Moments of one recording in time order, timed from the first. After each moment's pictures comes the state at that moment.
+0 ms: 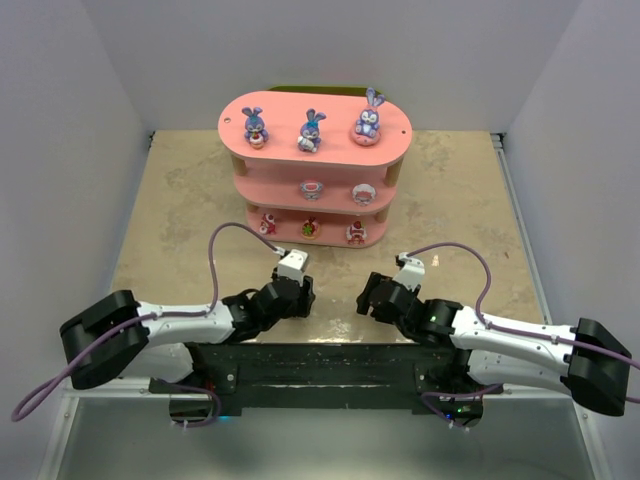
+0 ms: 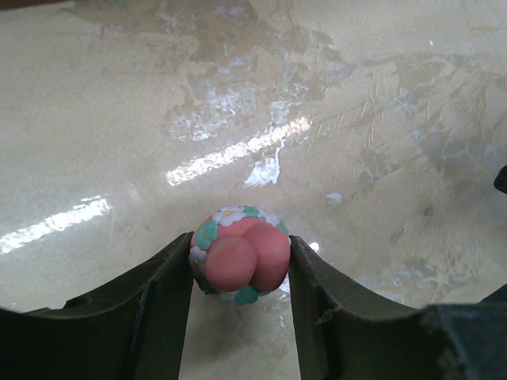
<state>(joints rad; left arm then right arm) -1.05 1.29 0.40 0.26 -0.40 -0.54 1.08 0.99 0.45 -0.35 0.56 1.14</state>
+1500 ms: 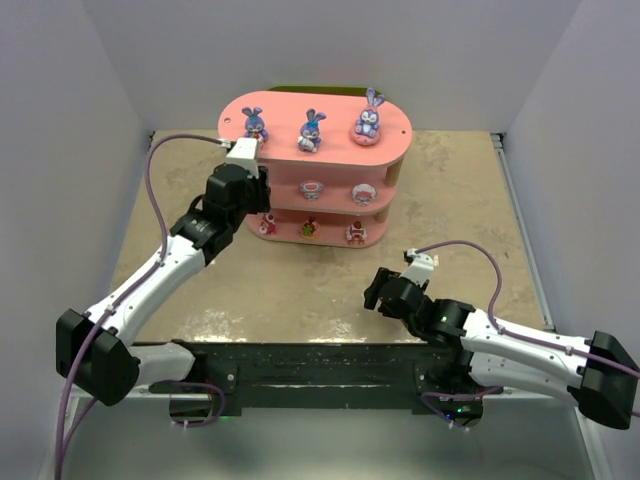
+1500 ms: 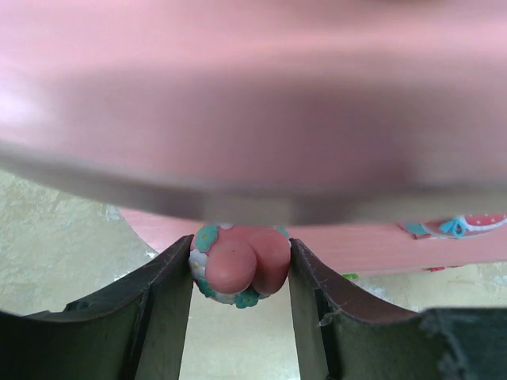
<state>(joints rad) -0.49 1.25 1.05 -0.20 -0.29 -0.20 1.03 0.89 0.44 -0.37 0.59 1.05</state>
